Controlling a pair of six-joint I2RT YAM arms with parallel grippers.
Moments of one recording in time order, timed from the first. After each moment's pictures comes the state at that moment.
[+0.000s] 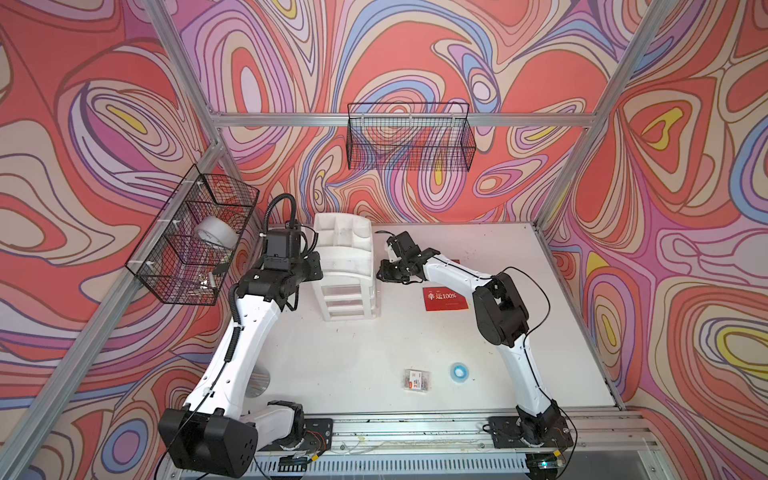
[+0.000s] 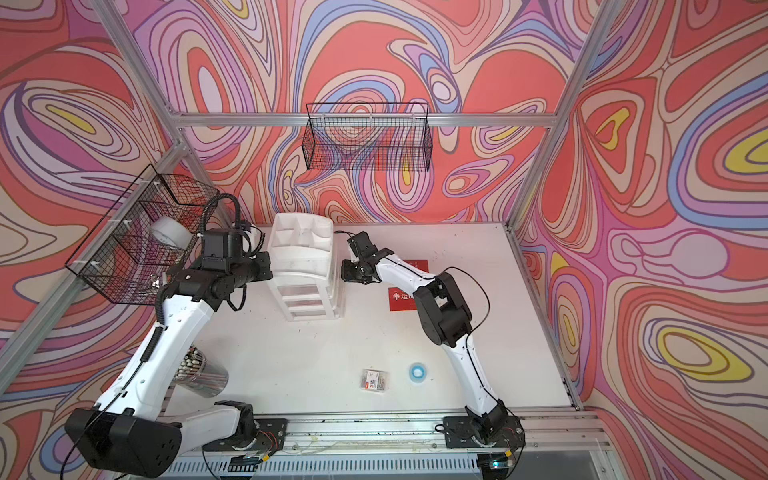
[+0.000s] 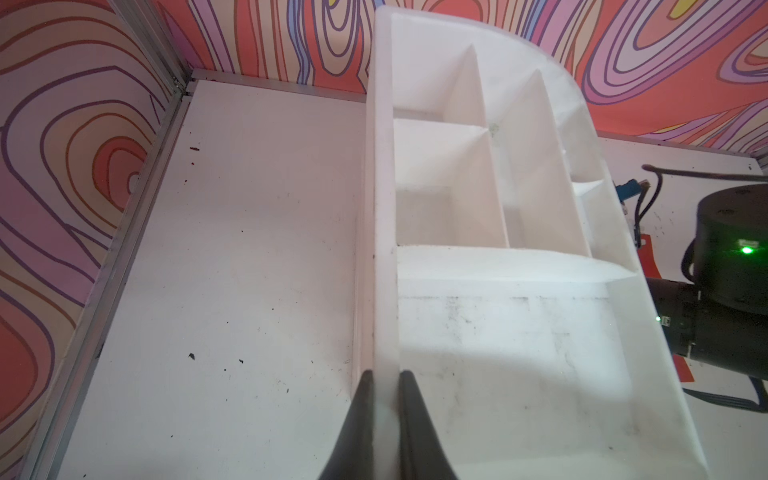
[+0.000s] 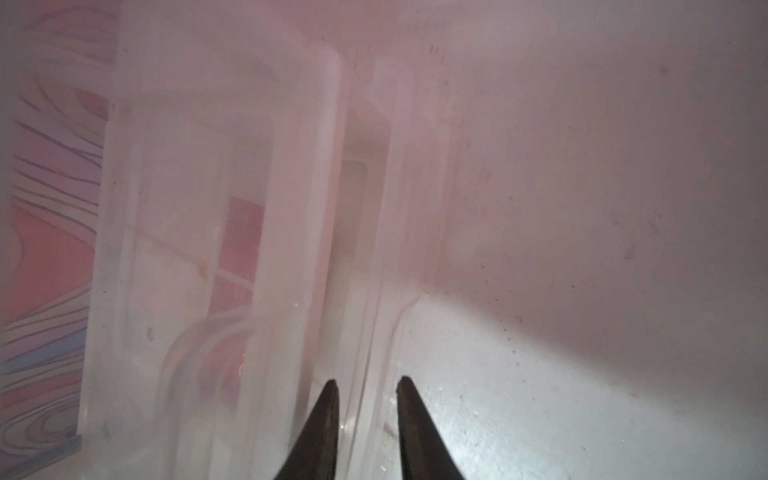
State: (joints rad) left arm -0.13 1.23 1.27 -0.74 -0.04 -0.25; right arm 0.61 2.32 1.91 -0.48 -0.26 0.54
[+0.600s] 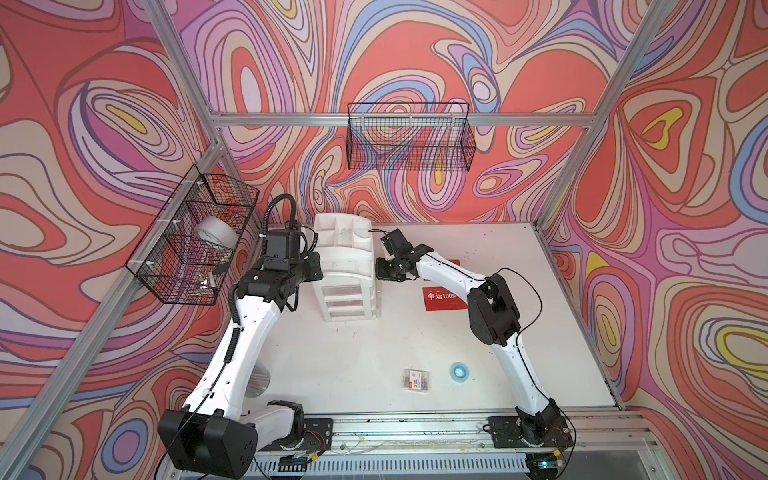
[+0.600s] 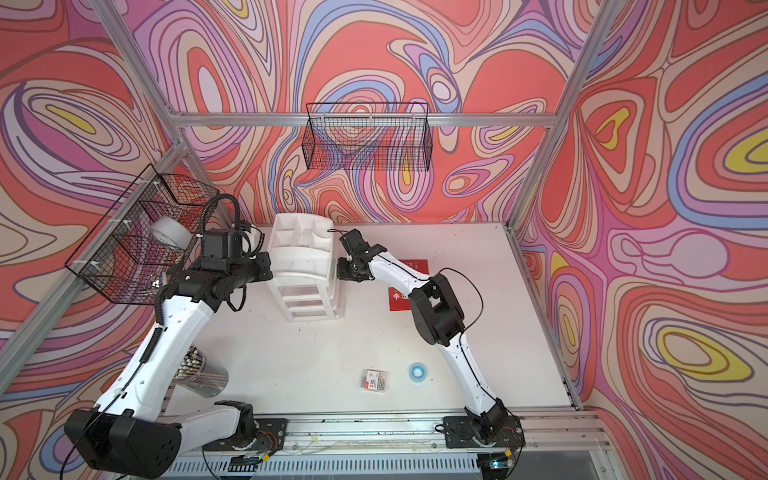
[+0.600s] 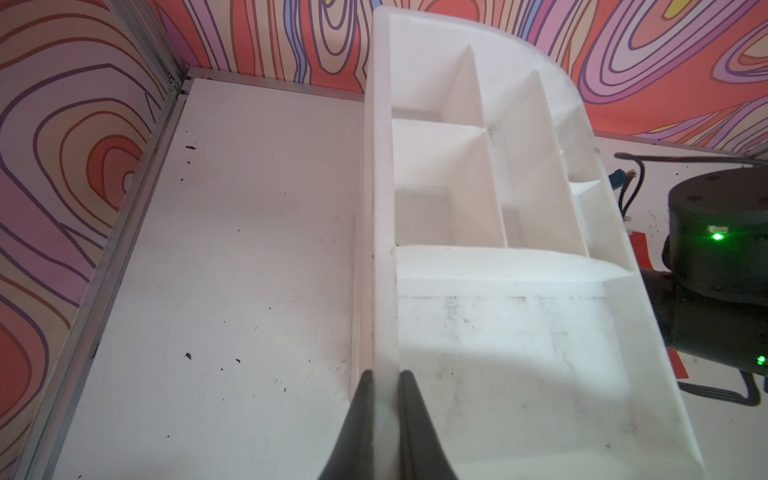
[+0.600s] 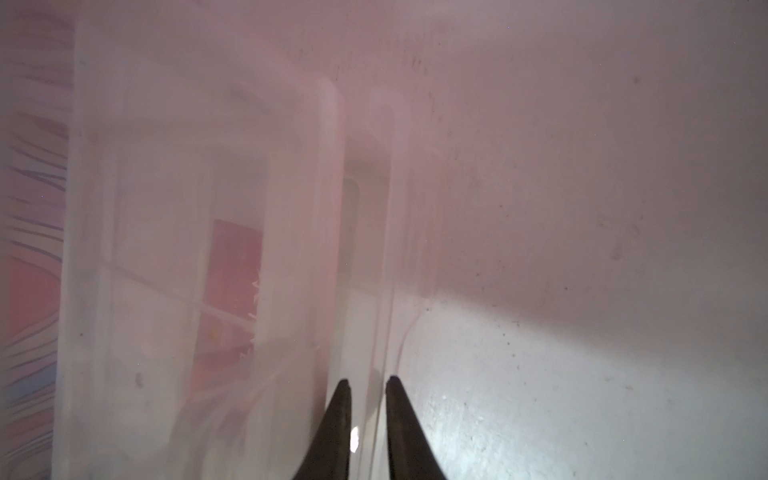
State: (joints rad) left arm -0.13 1.22 1.26 -0.74 -0.03 -0.25; right arm 0.64 2.39 2.06 -0.61 -0.16 0.58
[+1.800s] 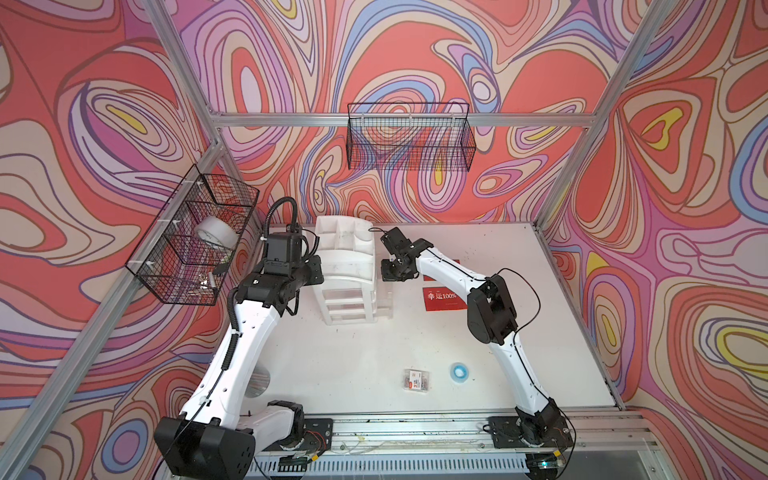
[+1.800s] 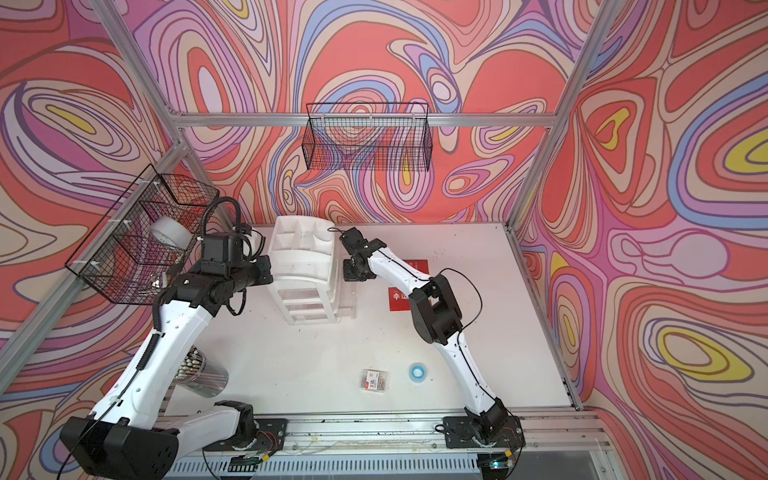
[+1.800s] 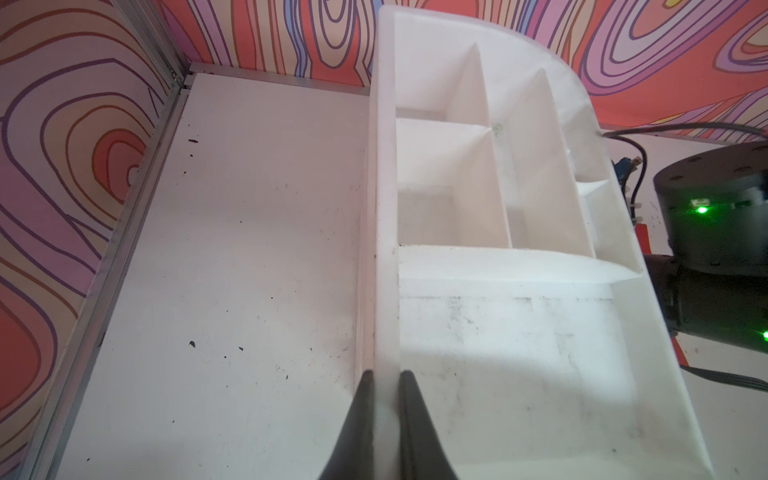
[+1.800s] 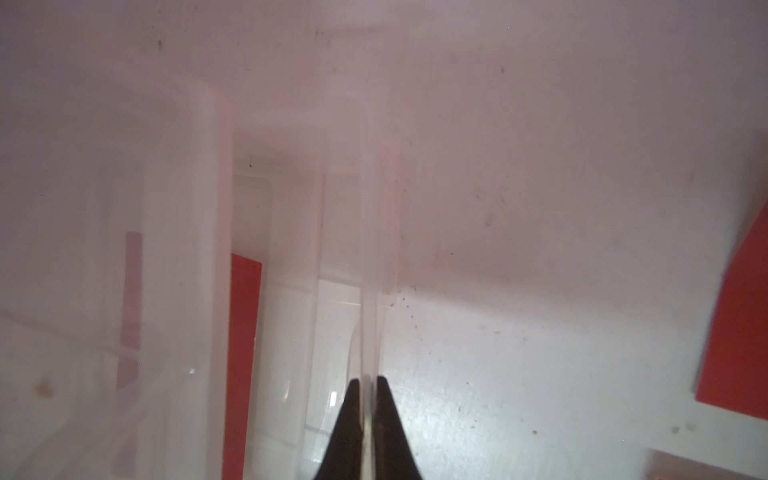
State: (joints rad) left arm -0.15 1.19 1.25 -0.77 -0.06 -0.25; right arm 0.62 2.41 2.15 -0.84 -0.02 0.49
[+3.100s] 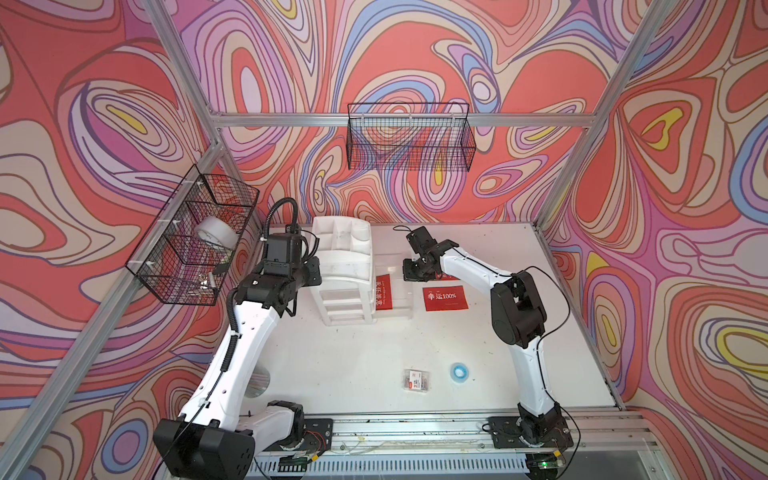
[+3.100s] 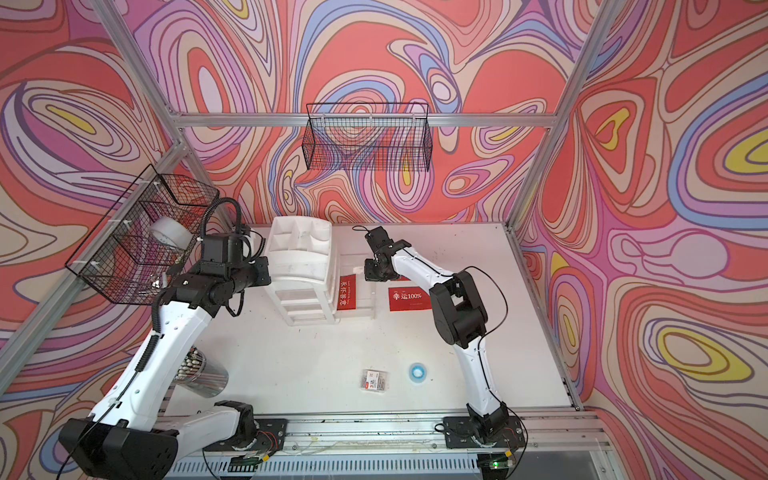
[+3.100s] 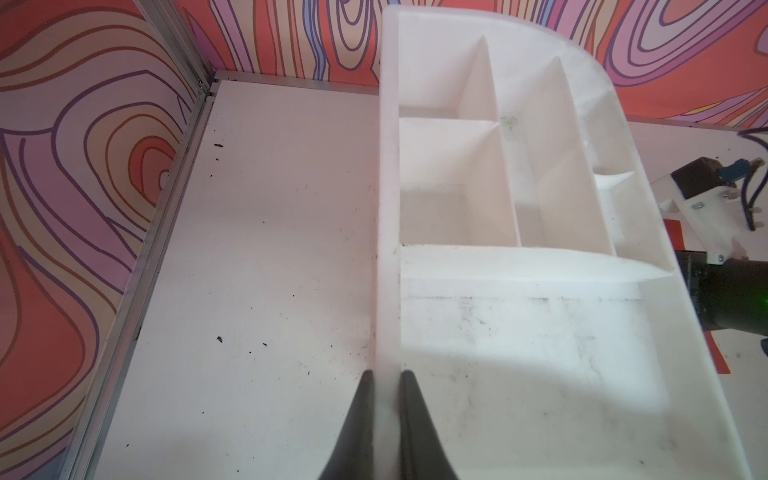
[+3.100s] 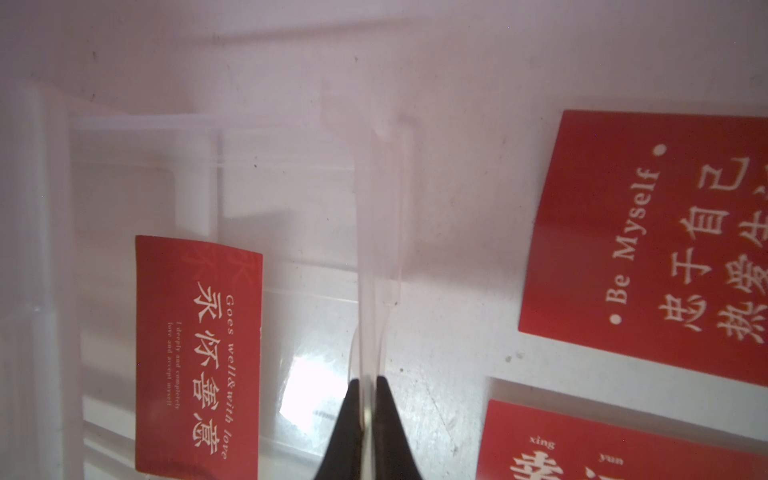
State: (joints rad) left arm -0.15 1.19 1.25 -0.78 -0.11 -0.23; right arm 0.52 2.21 1.83 -0.71 -0.08 0.44
